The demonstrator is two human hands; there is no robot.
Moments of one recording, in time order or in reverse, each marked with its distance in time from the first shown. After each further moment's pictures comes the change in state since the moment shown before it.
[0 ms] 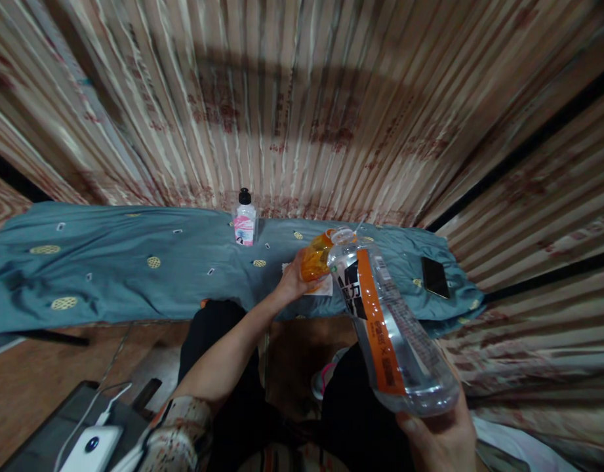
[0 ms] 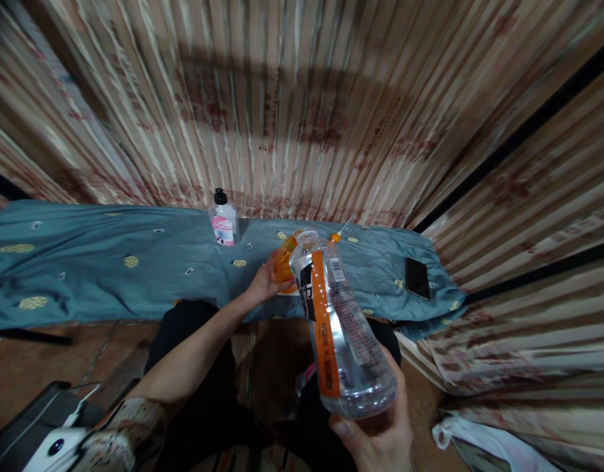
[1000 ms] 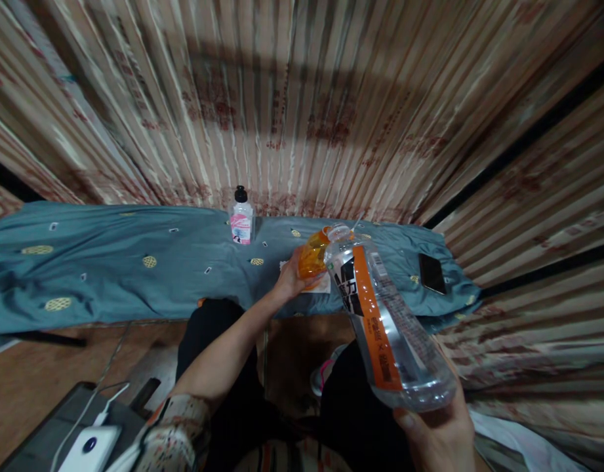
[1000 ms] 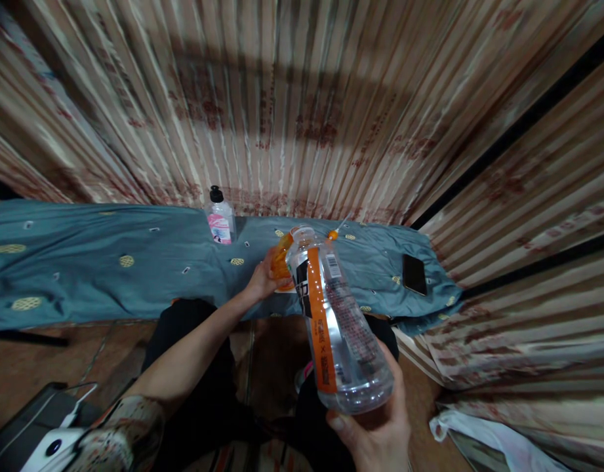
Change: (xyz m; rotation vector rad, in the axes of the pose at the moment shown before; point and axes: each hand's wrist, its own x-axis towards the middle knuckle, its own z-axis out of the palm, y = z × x) left_hand 0.000 0.003 0.000 0.083 -0.008 -0.044; right_hand 0.001 -0.003 -0.006 -0.078 -0.072 -0.018
